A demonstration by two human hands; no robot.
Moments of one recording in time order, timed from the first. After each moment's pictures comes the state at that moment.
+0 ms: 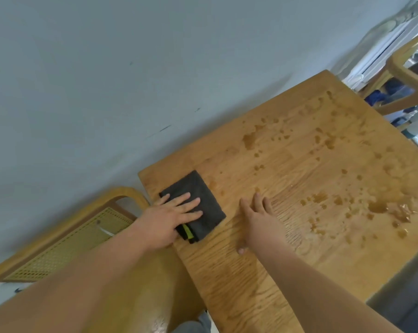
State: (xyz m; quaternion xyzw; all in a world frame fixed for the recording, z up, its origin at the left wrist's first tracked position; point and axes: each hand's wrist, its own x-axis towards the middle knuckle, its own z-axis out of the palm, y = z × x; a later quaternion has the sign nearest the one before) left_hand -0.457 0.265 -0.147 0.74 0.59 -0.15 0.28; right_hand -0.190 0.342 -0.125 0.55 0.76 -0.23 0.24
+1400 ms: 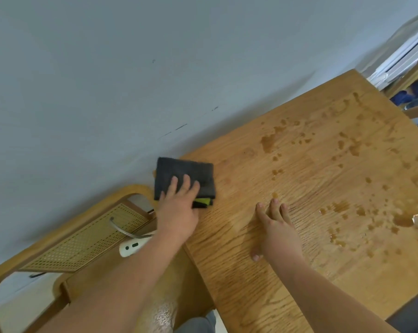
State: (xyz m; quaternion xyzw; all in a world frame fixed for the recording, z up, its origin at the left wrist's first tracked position) left_hand -0.429 0.276 -0.151 0.53 0.82 0.02 0.22; right_hand -0.194 0.340 -0.127 0.57 0.75 -0.24 0.26
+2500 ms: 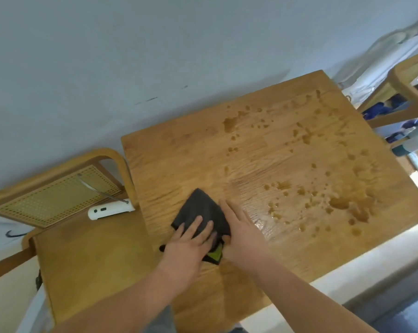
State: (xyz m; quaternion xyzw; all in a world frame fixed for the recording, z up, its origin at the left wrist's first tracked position) left_hand -0.215 0.179 -0.156 0.68 0.69 -0.07 0.25; right_hand -0.071 0.302 -0.113 0.41 0.83 -0.35 0.10
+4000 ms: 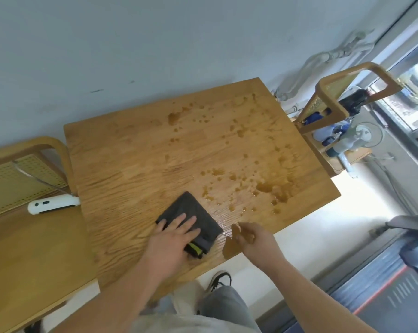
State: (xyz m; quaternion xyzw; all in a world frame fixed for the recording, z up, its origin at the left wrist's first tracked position) left_hand -0.075 0.214 -0.140 0.64 0.72 -0.06 0.28; right_hand 0.157 0.337 -0.113 0.58 0.72 -0.38 0.07
